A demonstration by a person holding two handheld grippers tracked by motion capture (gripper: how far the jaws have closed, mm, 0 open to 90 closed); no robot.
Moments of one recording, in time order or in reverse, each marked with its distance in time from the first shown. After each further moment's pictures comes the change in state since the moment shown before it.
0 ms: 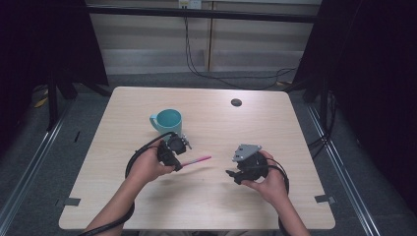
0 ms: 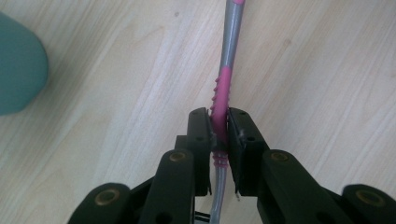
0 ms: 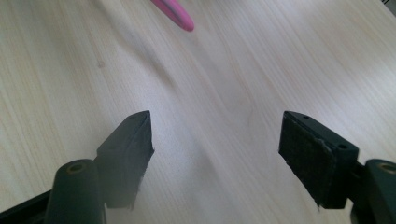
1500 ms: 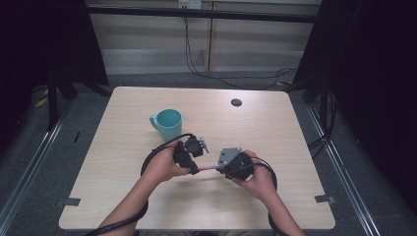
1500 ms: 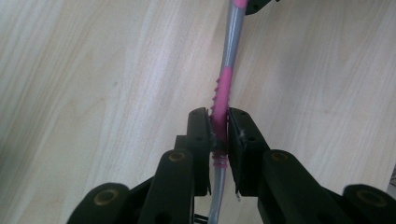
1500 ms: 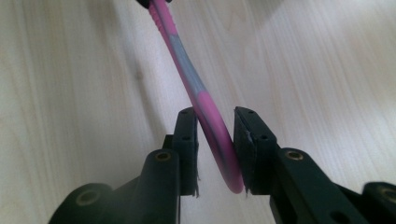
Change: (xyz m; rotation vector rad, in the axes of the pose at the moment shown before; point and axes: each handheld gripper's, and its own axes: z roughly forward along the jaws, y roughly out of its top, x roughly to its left) left arm -0.022 0.034 0.007 -0.044 -0.095 0.124; right arm 0.015 0.025 0.022 0.042 0.107 -0.200
